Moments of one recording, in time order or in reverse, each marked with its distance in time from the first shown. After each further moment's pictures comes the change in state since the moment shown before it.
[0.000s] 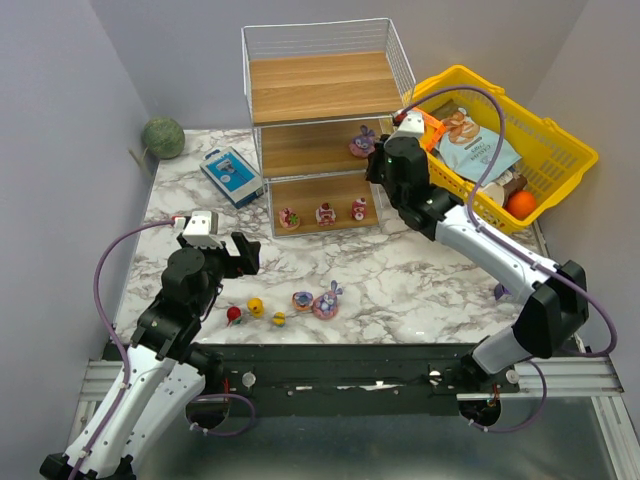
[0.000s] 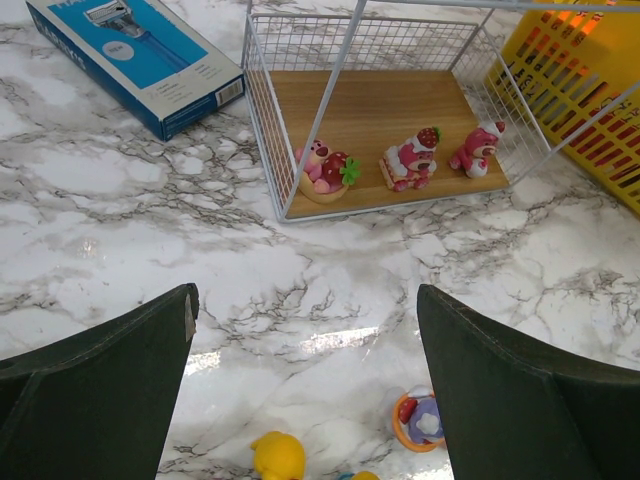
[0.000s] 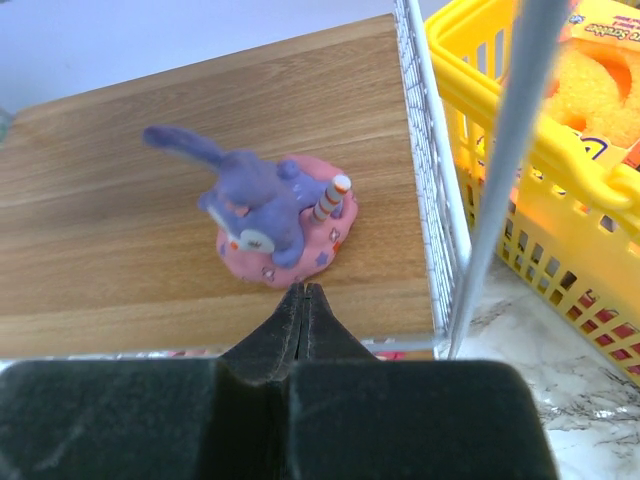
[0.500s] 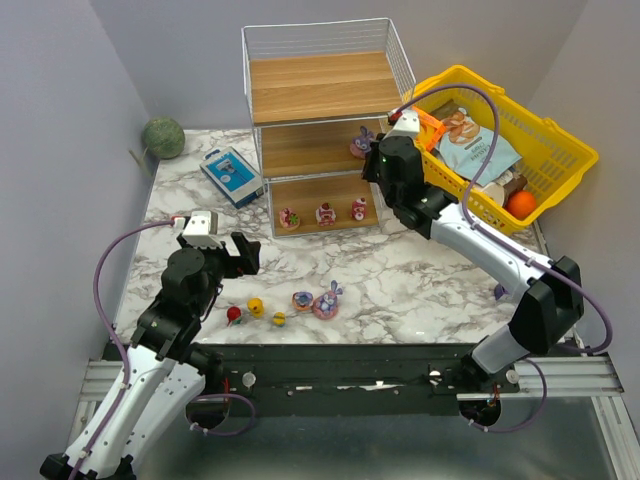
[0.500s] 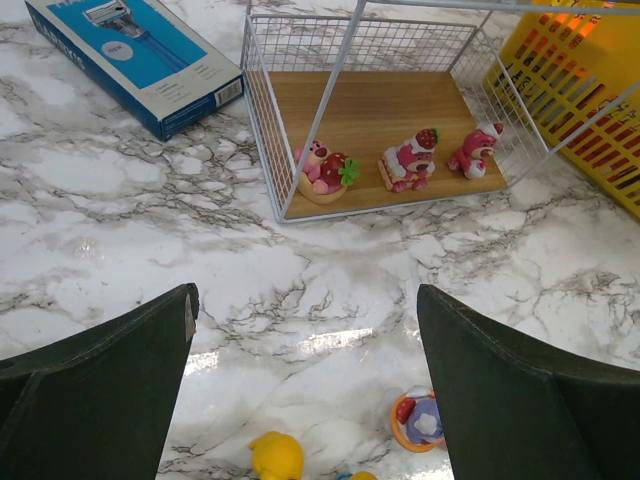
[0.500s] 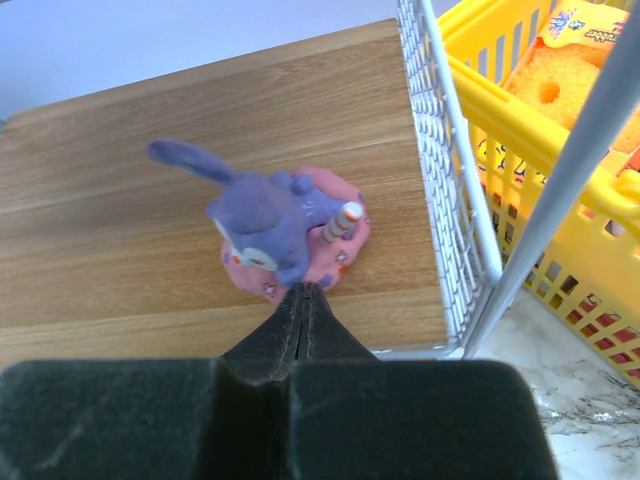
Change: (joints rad) left arm 0.000 -0.002 0.000 0.000 0.000 -0.006; right arm 0.014 0.016 0.015 0.003 0.026 0.001
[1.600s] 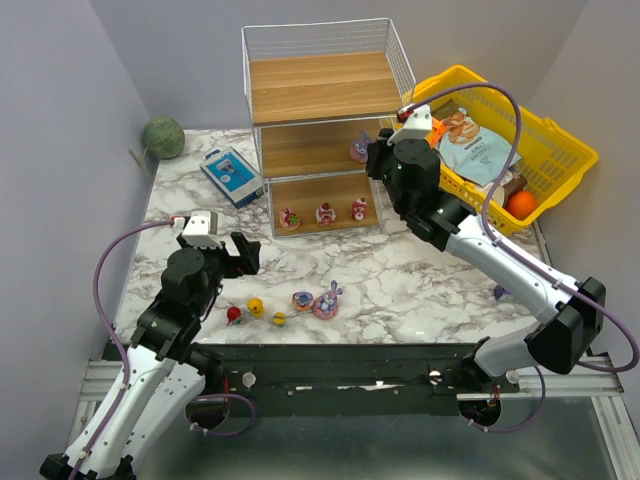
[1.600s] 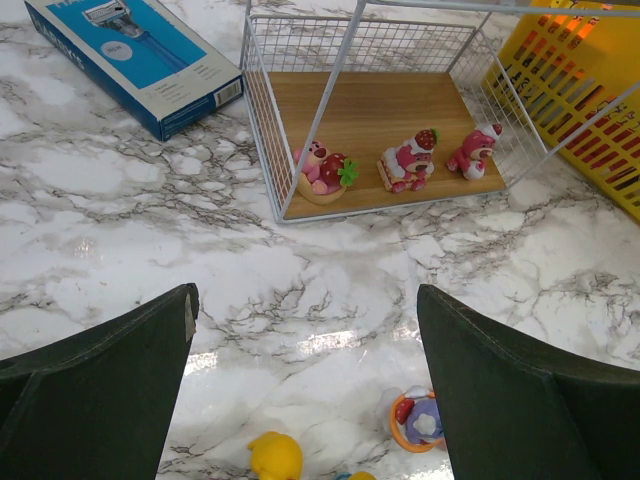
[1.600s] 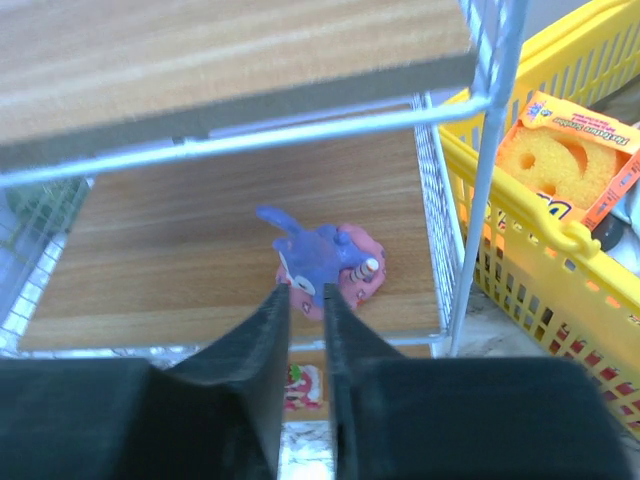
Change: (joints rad) left arm 0.000 0.000 0.000 0.000 0.000 -0.002; right arm 0.072 -0.121 0.008 0.020 0.061 -0.095
